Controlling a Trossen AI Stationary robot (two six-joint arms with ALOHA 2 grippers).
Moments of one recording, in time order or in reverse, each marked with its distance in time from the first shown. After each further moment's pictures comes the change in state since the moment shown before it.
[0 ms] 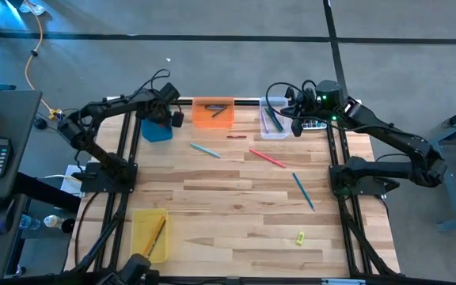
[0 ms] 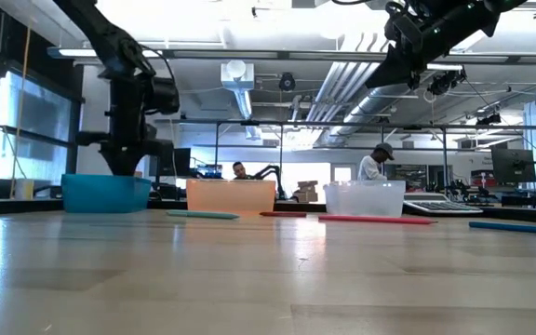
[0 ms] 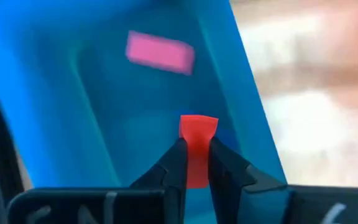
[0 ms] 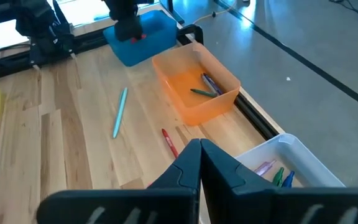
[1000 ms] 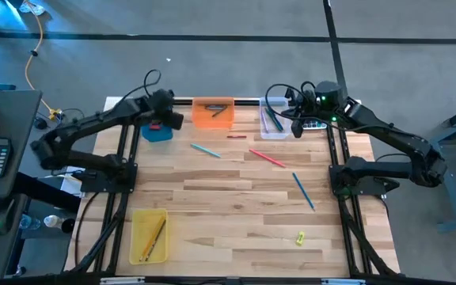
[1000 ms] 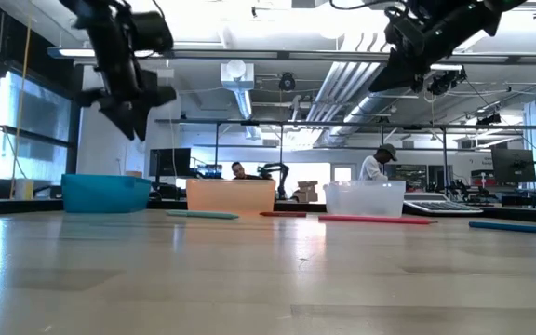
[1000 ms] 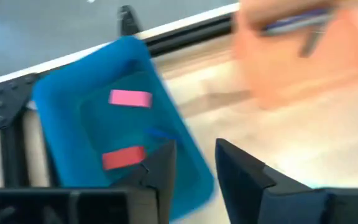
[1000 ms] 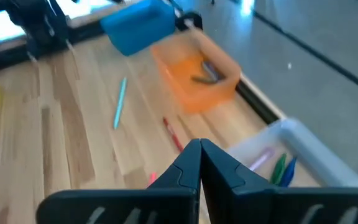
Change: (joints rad) left arm -0.245 -0.341 -0.034 -0.018 -0.147 -0.031; right arm 0.012 0.000 0.000 -0.055 0.015 0.018
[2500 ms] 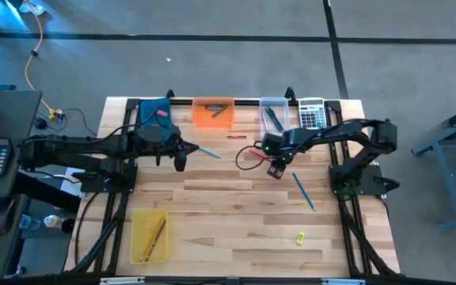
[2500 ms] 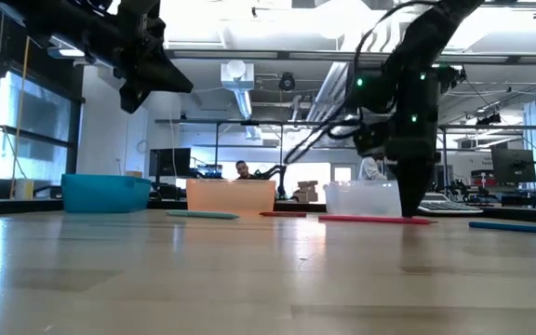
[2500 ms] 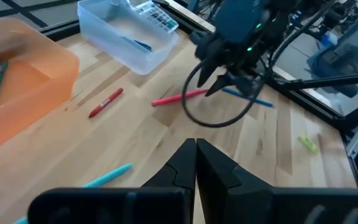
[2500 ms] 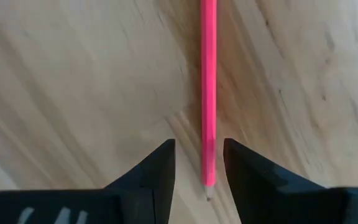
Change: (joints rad) left arm -0.473 -0.284 -0.388 0.791 0.329 0.064; right arm 0.447 0.626 0.000 -0.238 0.276 0.319
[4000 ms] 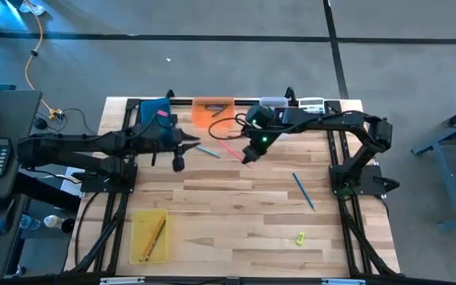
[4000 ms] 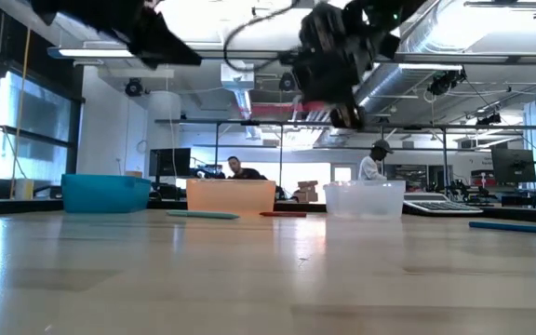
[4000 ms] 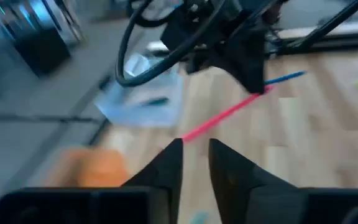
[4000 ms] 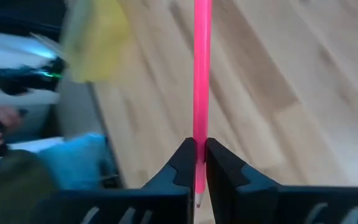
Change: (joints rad) left arm -0.022 0.001 0.113 -0.039 -0.067 0.615; right arm -0.060 0.044 0.400 0.083 -0.645 0.276
